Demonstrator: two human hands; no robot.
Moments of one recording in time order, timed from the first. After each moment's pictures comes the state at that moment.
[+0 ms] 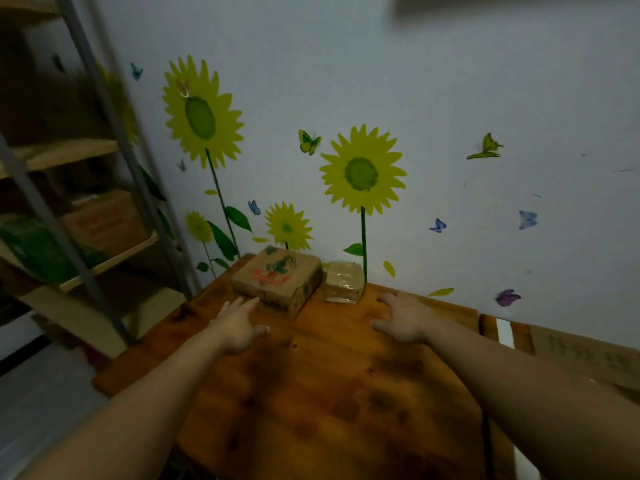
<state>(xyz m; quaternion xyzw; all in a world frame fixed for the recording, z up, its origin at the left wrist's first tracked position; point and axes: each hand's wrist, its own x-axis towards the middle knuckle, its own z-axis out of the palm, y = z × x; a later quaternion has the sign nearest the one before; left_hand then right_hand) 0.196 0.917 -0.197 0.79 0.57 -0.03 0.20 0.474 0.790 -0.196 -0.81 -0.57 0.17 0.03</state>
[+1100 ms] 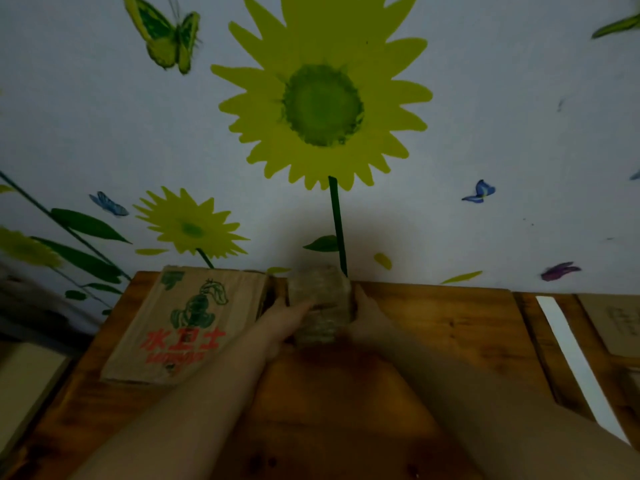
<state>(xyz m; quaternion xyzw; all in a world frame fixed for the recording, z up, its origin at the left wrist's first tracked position) 0.448 1.150 -0.334 0.55 0.53 0.01 0.65 0.555 1.035 -0.359 -0.80 -0.27 0.39 0.37</state>
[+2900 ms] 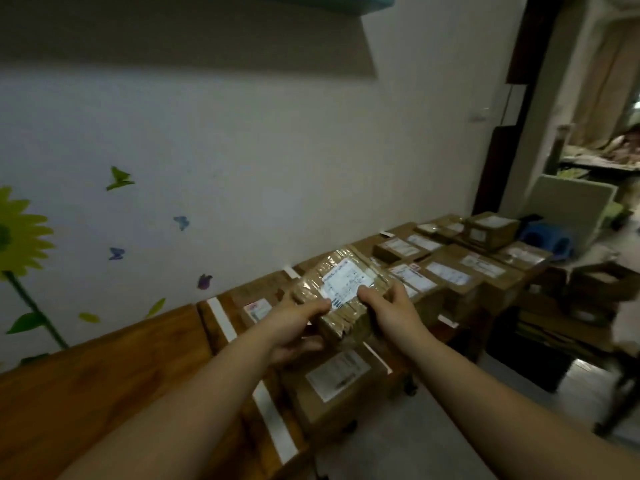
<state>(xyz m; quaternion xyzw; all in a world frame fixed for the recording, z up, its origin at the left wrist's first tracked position) 0.392 0.511 -0.137 0.65 0.09 -0.14 0.74 0.397 0.332 -0.141 -0.69 0.03 0.03 0.73</state>
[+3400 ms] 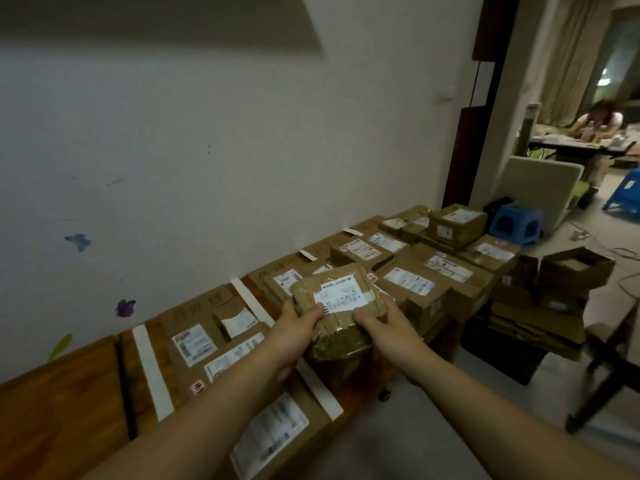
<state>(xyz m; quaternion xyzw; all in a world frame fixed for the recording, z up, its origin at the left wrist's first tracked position) 0.527 0.377 -0.176 0.70 0.08 -0.12 0.70 0.505 0.206 -0.167 -0.78 0.04 0.04 0.62</state>
